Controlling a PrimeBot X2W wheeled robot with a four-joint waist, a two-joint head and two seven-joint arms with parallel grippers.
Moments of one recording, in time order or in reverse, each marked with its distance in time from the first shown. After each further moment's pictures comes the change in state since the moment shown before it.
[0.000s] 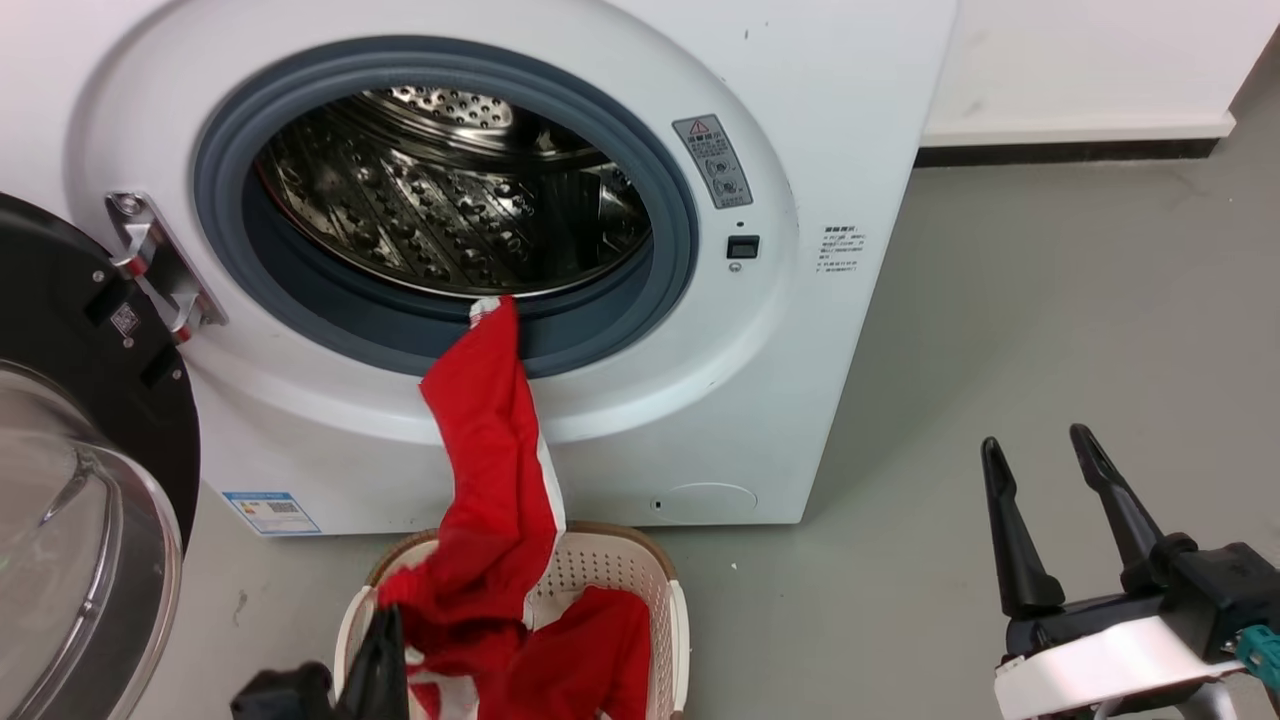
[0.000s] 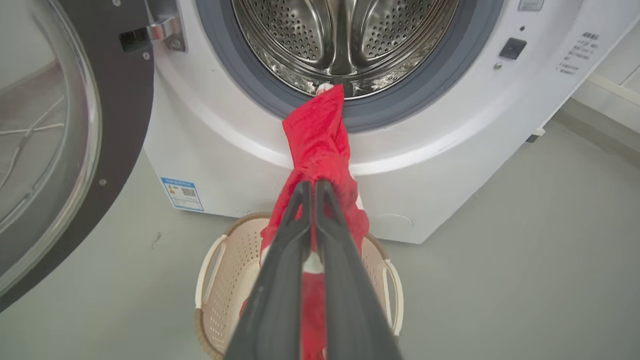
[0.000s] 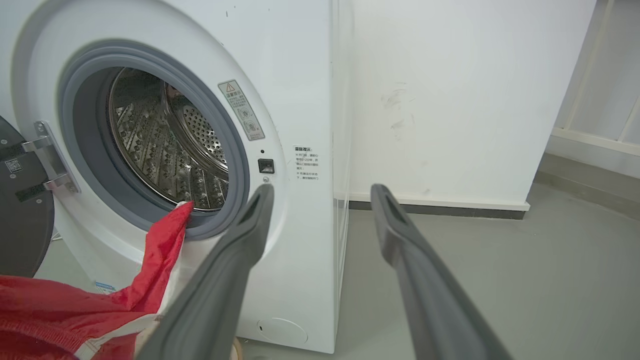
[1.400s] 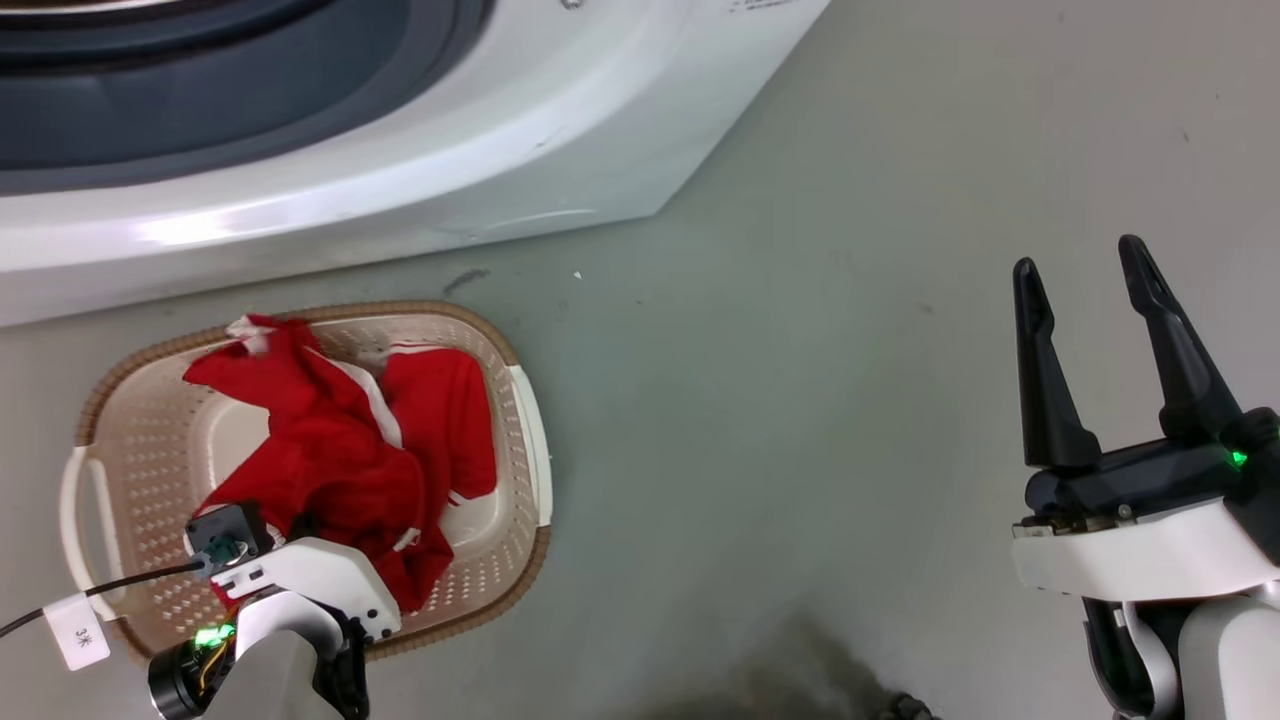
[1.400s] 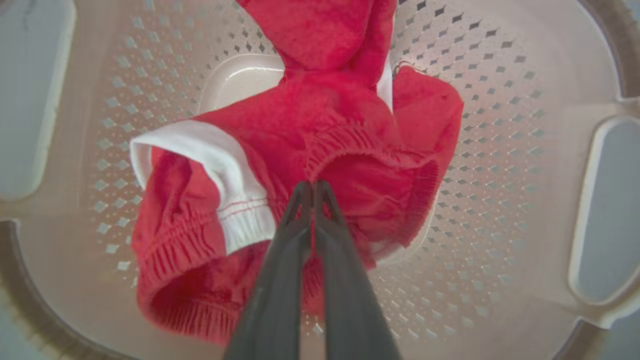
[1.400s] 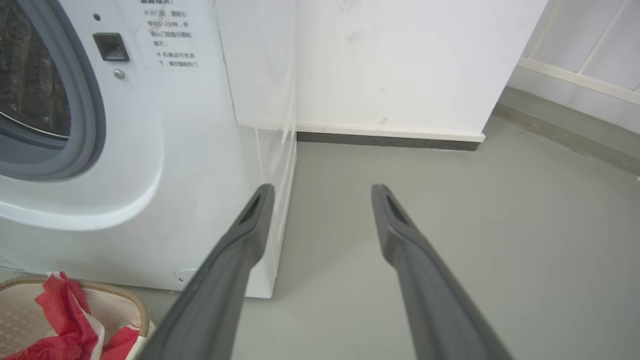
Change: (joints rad) left arm -0.666 -0.130 0.277 1.158 0.013 -0.194 -0.183; right arm -0.233 -0.021 0.017 -0.051 0.013 0.000 -0.060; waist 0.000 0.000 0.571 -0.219
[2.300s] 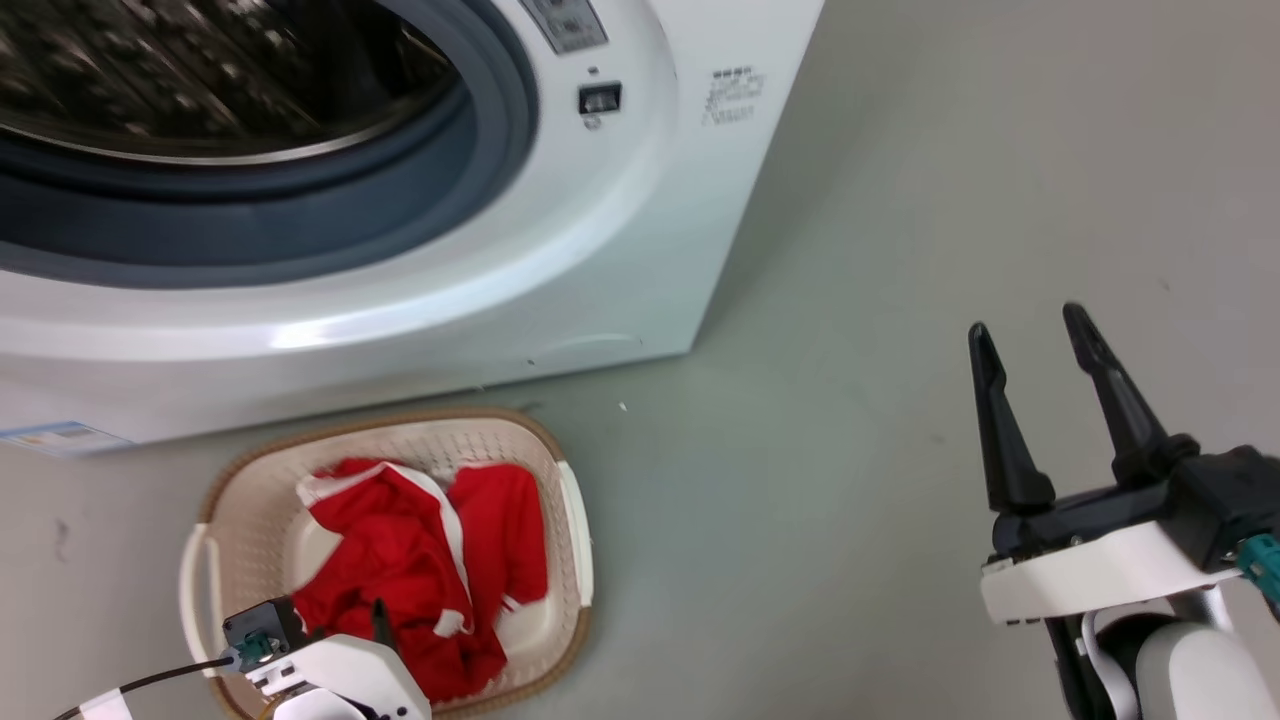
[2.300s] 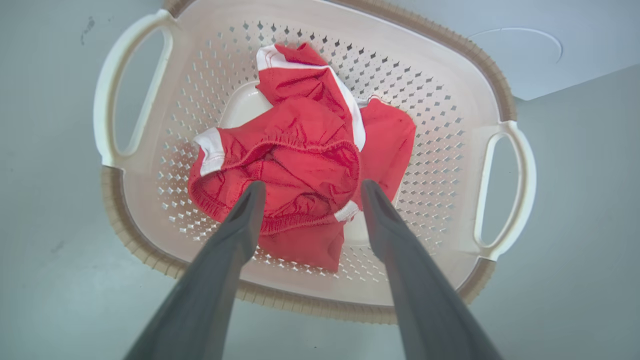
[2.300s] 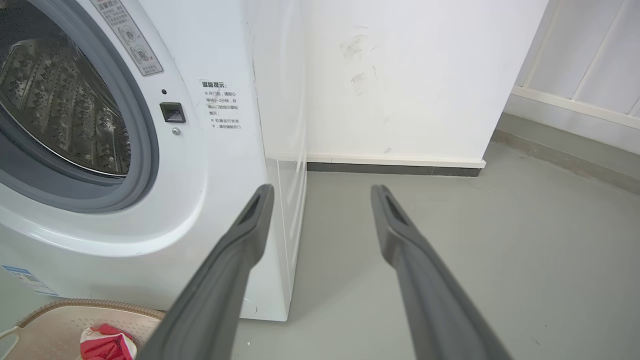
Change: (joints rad) left arm 0.113 -0.062 0.080 0.053 0.021 -0.086 0.000; right arm 0.036 0.009 0.014 0.103 -0.015 0.000 0.012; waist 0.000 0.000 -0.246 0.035
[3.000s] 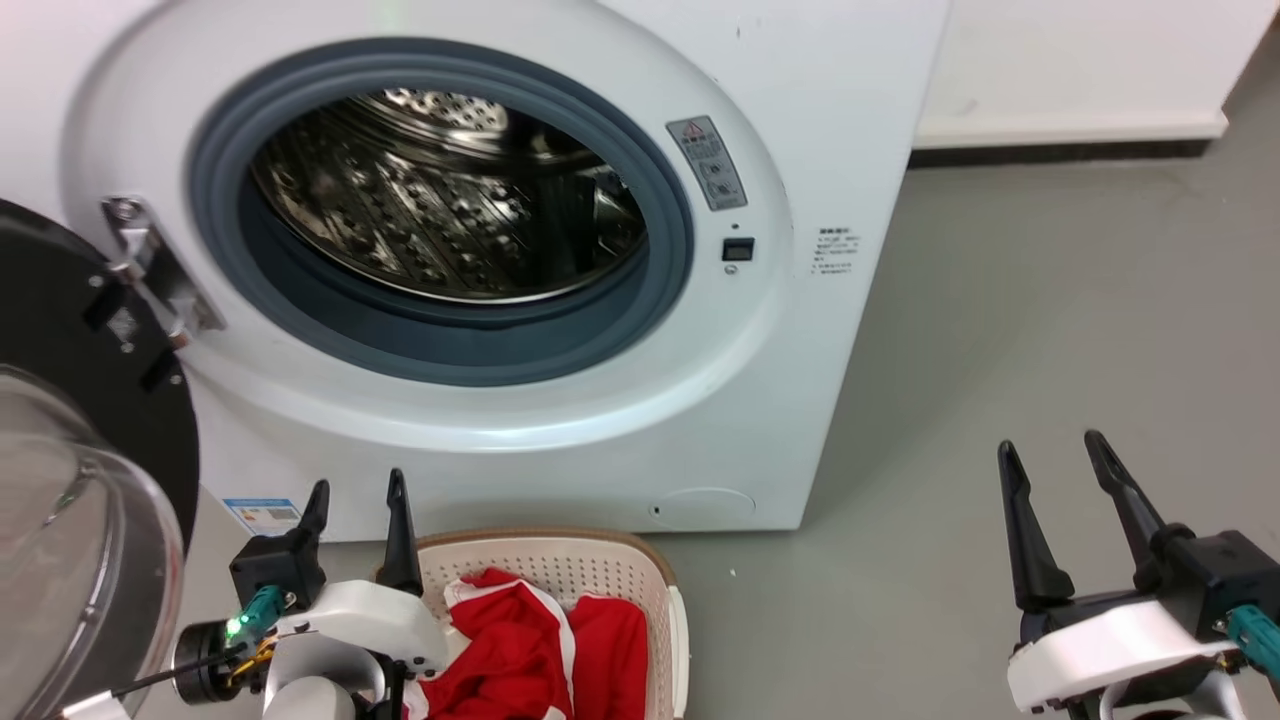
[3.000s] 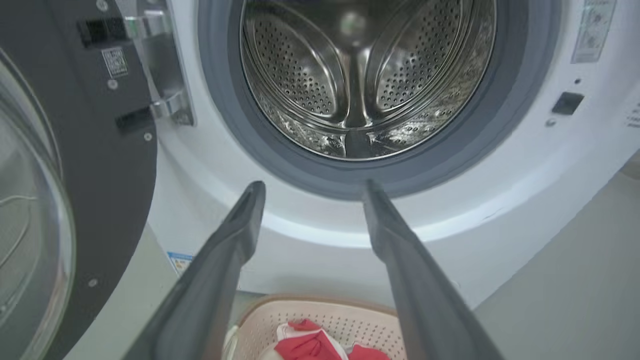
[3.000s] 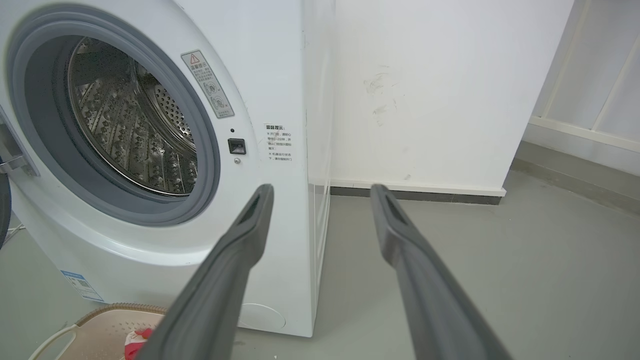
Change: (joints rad) left arm 0.176 -0.029 -0.021 -0.619 0.242 -0.028 0.000; right arm 0.151 0.011 -0.076 0.058 -0.034 0.000 0.034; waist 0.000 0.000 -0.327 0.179
